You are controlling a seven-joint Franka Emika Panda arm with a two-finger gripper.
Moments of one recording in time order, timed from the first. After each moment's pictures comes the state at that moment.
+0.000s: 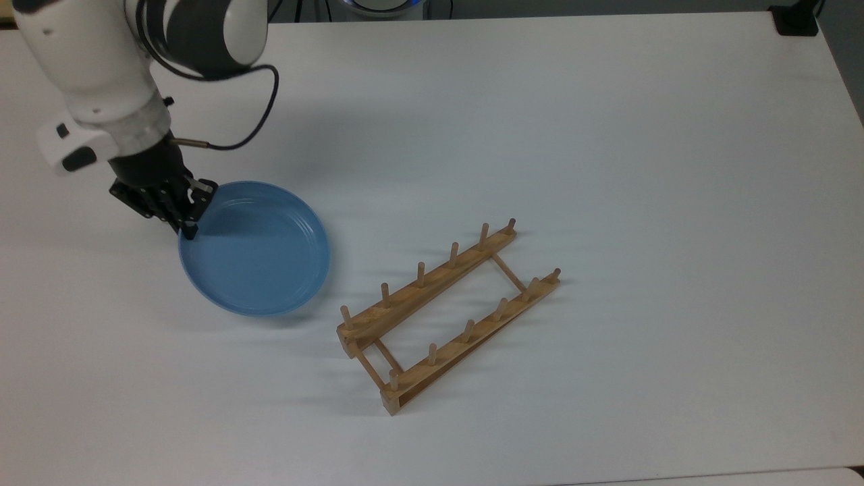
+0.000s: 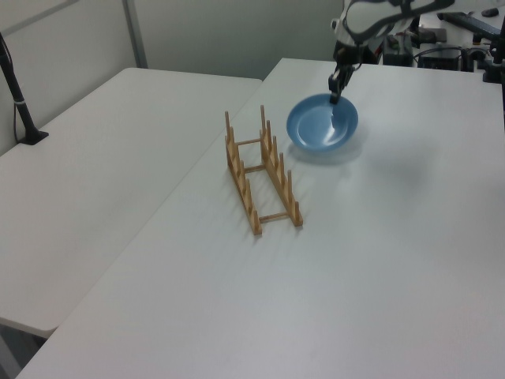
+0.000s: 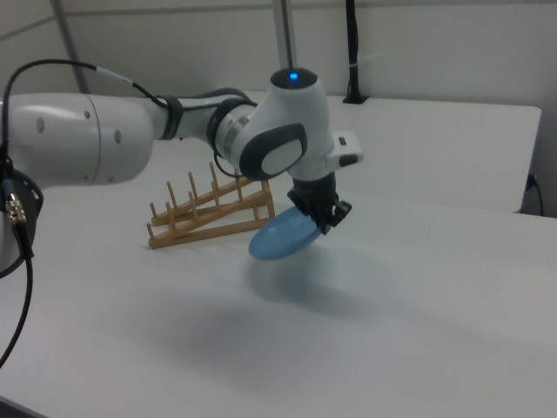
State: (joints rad) arm -0.11 0.47 -0.24 -1.52 0.27 2.17 -0.33
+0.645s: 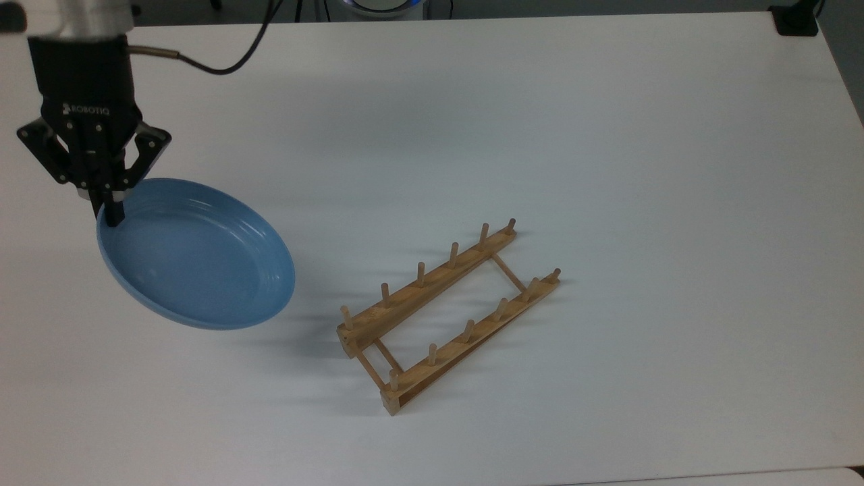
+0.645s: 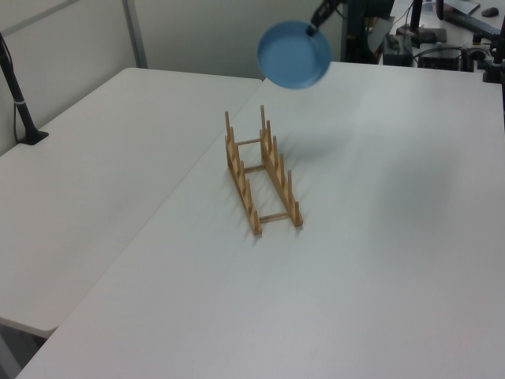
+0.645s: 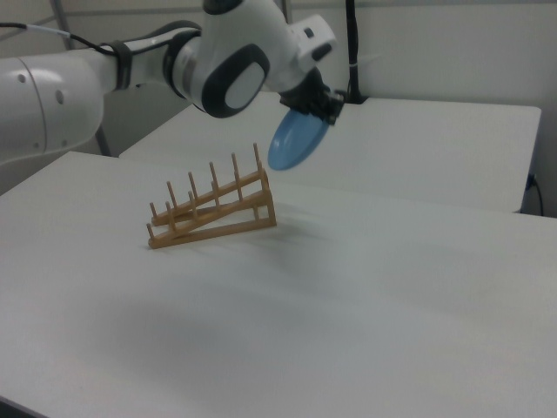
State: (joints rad) arm 0.00 0.36 -0.31 -1.42 0.29 2.42 -0.39
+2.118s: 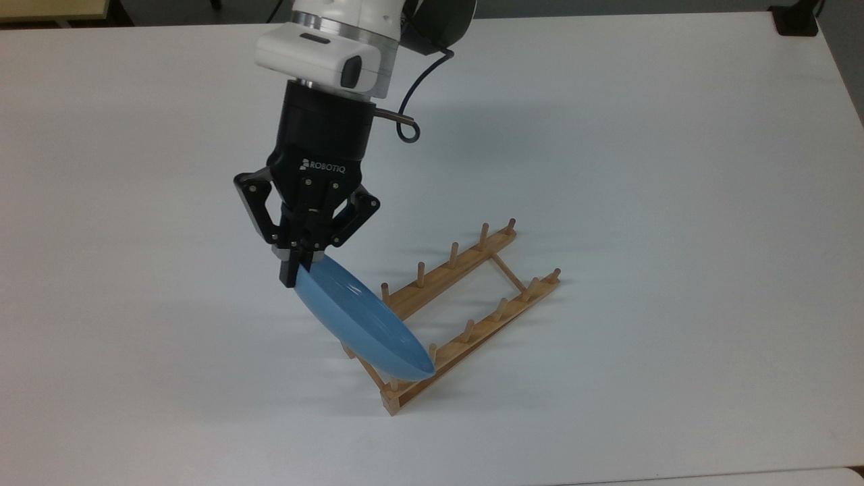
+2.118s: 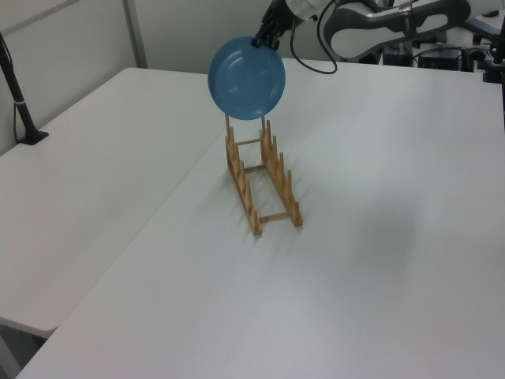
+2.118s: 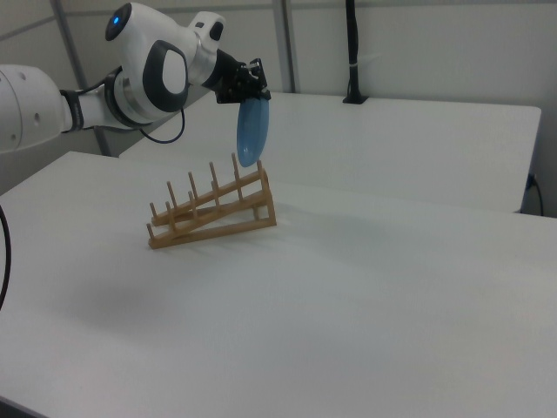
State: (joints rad) arm 0.42 0.45 -0.49 -1.43 -0.21 2.69 -0.26
